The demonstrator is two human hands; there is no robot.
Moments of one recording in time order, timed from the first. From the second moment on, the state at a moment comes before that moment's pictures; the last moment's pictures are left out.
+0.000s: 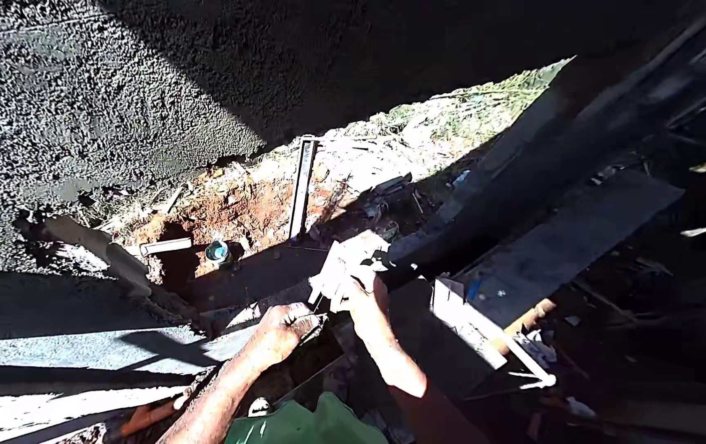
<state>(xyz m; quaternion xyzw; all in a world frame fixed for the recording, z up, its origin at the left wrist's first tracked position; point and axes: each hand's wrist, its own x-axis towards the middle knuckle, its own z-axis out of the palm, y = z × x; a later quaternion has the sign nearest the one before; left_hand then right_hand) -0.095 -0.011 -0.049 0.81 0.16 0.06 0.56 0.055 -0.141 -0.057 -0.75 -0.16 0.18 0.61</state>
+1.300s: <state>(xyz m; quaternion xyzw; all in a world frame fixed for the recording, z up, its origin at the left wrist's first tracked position) -0.058 -0.031 -0.058 0.39 0.43 0.14 0.80 0.052 -0.159 -0.064 -0.75 -0.36 0.15 0.54</state>
